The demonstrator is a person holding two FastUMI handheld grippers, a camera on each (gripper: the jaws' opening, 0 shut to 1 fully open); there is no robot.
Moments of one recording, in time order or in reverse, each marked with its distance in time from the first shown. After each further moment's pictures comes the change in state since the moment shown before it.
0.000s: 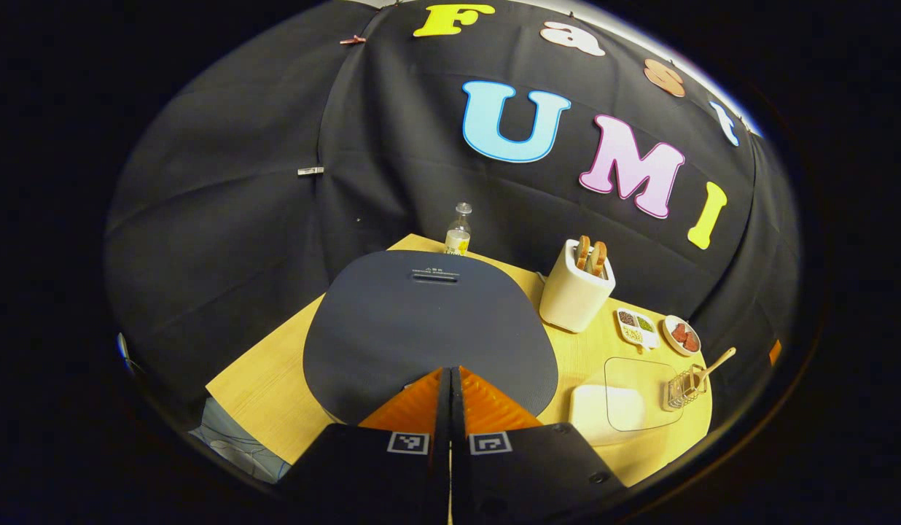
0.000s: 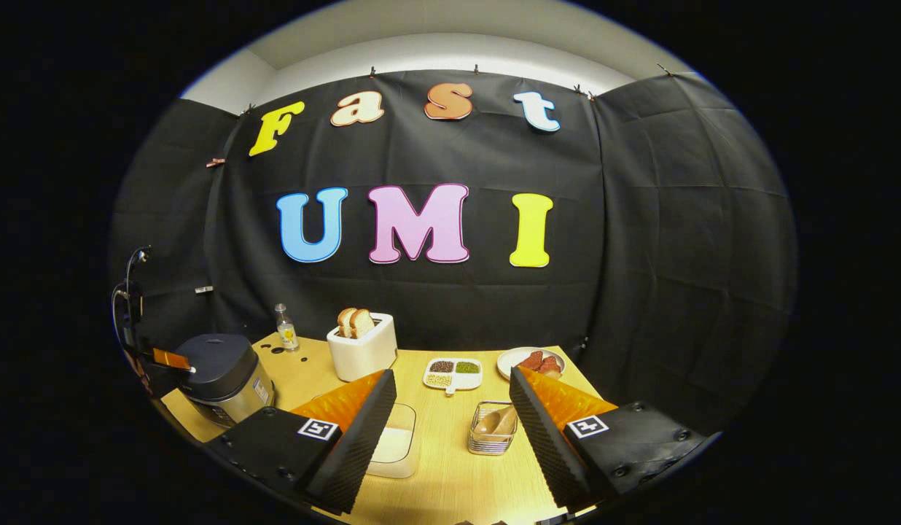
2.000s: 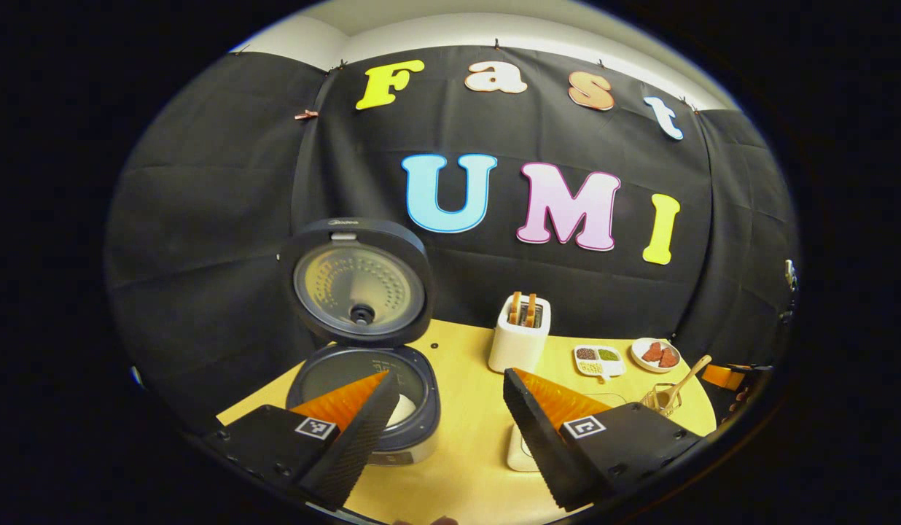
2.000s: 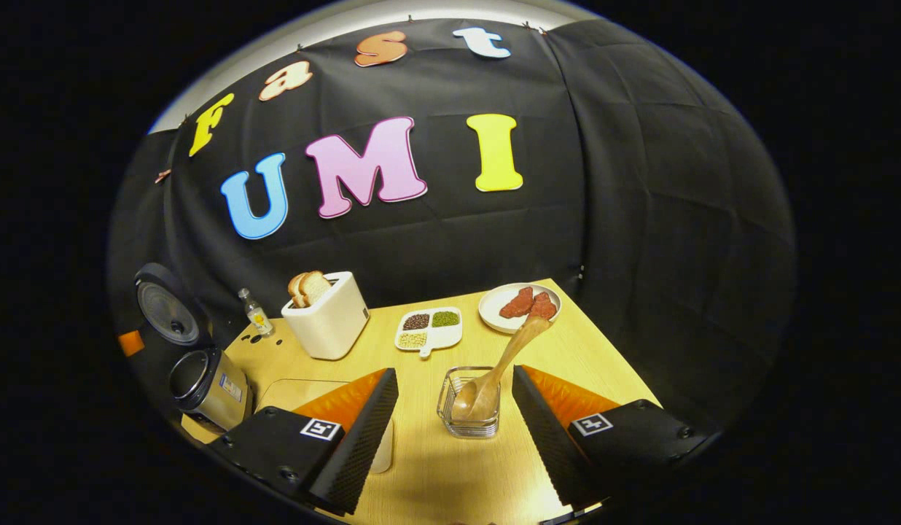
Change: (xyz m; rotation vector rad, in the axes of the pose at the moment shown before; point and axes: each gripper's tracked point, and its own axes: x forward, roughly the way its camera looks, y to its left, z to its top) left arm -0.081 -0.143 0.046 0.137 -0.289 -0.010; right arm 0.094 -0.077 -0.093 0.197 0.270 -0.059
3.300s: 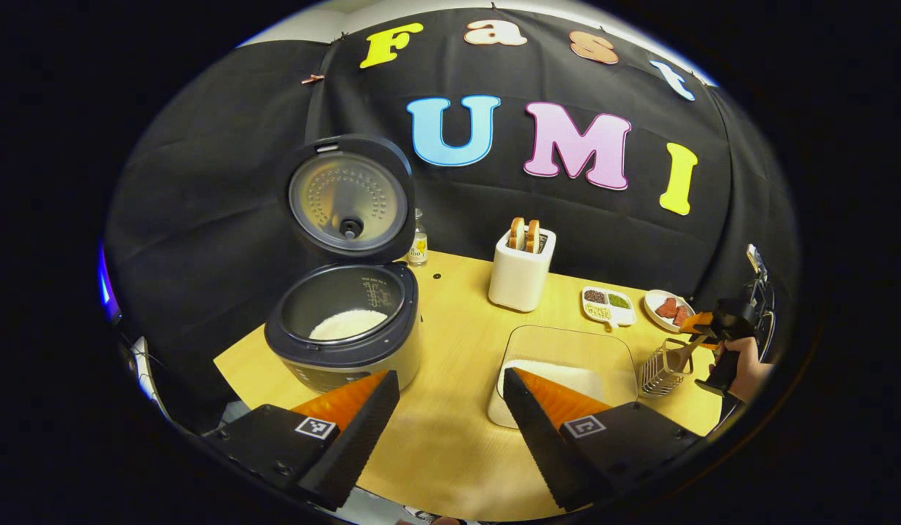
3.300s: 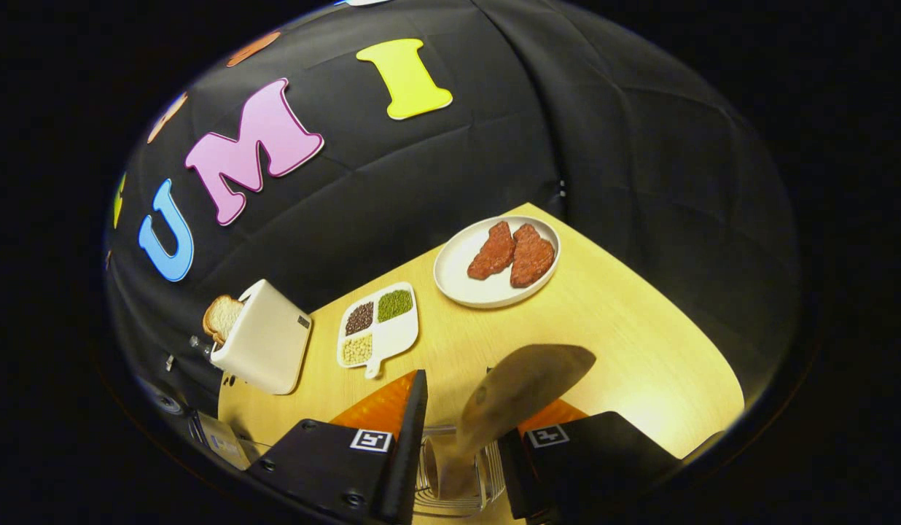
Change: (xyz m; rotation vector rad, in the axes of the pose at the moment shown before) left arm -0.015 -0.051 -0.099 -0.021 0.215 0.096; right arm 0.167 -0.054 -0.058 0.276 0.268 -0.088
